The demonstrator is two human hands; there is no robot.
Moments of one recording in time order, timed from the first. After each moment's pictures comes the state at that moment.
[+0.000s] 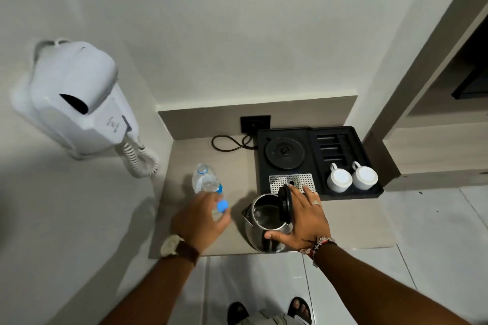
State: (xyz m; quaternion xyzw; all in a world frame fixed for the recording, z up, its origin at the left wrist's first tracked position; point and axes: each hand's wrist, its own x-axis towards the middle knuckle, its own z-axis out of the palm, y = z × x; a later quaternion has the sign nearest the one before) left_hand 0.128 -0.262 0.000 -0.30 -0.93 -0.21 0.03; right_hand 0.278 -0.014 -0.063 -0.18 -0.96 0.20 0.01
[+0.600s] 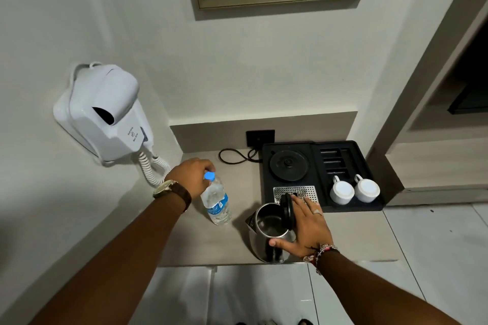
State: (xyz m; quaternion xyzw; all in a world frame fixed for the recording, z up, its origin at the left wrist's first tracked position) left_hand 0.038 -0.243 0.088 -0.32 -0.94 -0.10 -0.08; right_hand 0.284 -0.013 -0.053 -0.18 -0.96 0.20 0.00
